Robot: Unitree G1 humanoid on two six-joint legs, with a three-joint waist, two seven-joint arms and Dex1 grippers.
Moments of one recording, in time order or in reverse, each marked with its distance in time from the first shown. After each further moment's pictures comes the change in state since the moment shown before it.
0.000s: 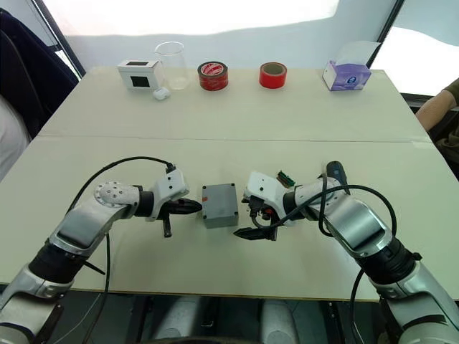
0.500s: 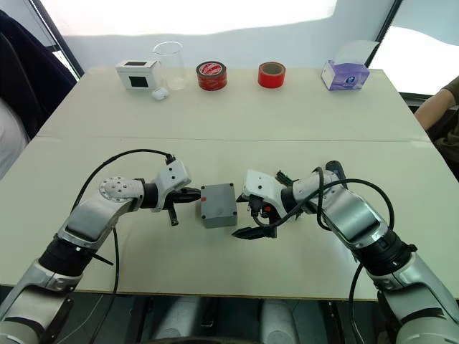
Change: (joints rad) left arm -0.036 -0.022 0.016 0.067 0.022 -0.040 0.053; right arm -0.037 -0.006 0.013 0.054 -0.015 -0.105 0.106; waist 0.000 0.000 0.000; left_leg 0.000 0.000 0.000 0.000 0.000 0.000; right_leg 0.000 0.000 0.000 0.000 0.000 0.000
